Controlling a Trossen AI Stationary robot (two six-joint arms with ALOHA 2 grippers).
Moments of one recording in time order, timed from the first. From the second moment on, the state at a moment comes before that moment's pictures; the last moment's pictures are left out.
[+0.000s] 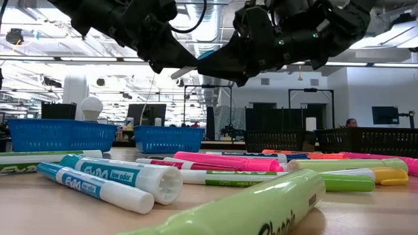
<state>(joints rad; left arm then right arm) -0.11 1.39 0.69 0.28 -0.13 -0.03 0.04 1.72 0.76 0.73 -0.05 -0.01</state>
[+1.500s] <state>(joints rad) -0.14 1.39 0.69 0.29 -0.17 -0.03 0.05 1.66 0.77 0.67 -0.05 -0.01</state>
